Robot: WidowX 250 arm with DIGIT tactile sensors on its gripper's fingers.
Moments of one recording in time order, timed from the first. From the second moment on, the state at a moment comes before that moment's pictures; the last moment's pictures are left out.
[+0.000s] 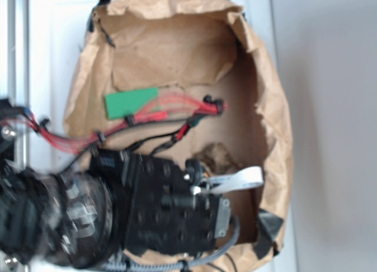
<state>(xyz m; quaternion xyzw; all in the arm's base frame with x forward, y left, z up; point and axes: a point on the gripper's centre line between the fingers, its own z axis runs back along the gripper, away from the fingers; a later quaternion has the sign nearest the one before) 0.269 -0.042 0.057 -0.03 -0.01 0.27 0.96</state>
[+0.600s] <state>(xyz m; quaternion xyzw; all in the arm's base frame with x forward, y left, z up) 0.283 0.029 0.122 -0.03 0.00 0.17 0.99</state>
